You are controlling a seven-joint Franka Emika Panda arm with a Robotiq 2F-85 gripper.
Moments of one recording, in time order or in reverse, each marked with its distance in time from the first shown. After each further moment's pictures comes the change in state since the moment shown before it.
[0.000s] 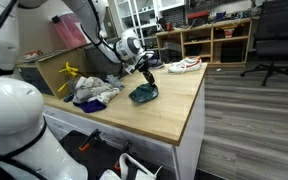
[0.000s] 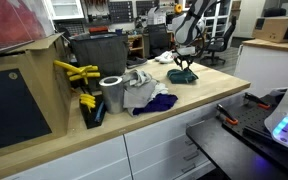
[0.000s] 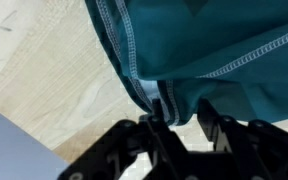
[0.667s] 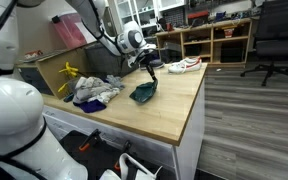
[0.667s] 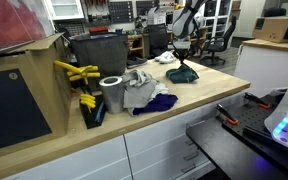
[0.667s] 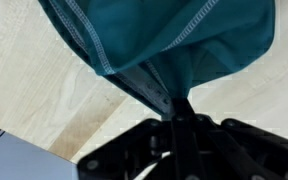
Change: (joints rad) arm -0.011 -0.014 -0.004 0.073 0.140 0.000 0.047
